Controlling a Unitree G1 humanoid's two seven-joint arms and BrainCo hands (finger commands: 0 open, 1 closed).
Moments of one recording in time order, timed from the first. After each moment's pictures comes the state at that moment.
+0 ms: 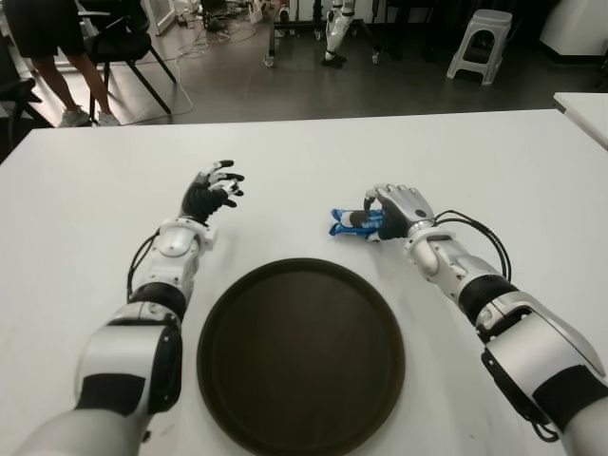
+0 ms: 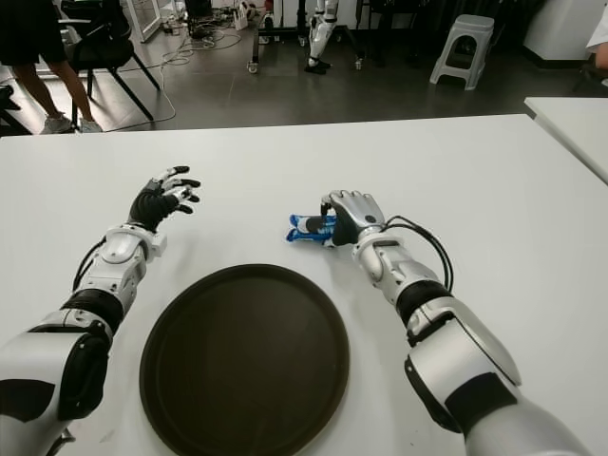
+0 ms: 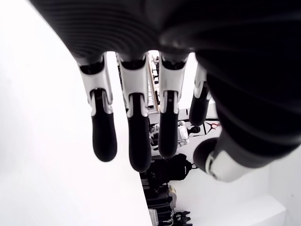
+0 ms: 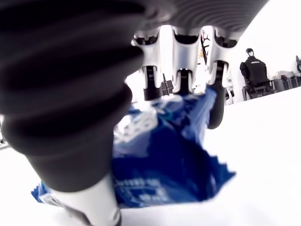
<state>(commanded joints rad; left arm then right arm) -0.79 0.14 0.12 1.27 0.04 -0.39 -0.10 -0.82 -0.19 0.57 1.26 -0.71 -0.30 -0.42</state>
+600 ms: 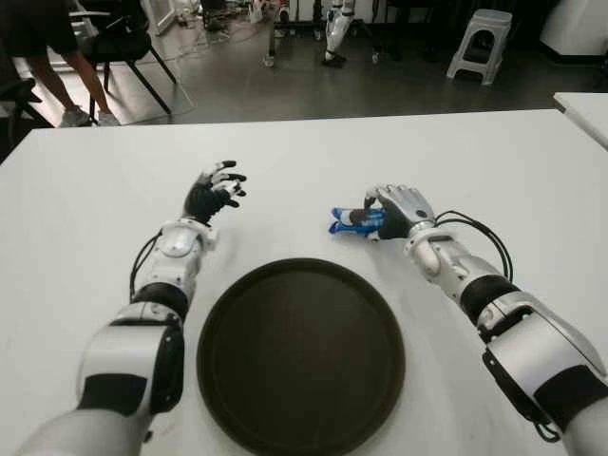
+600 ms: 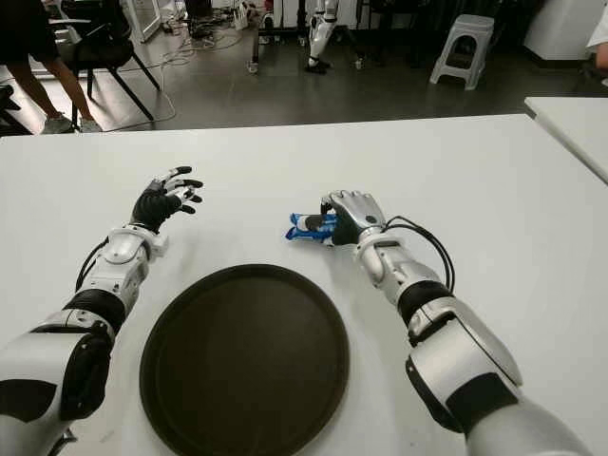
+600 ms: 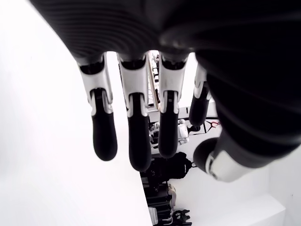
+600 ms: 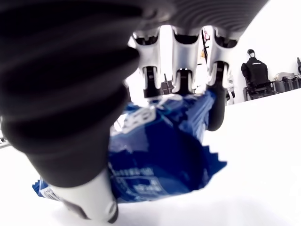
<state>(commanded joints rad) -0.79 0.13 0.12 1.27 0.04 -0.39 -0.10 -0.82 -0.19 0.55 1.26 -0.69 -0.33 -0.43</state>
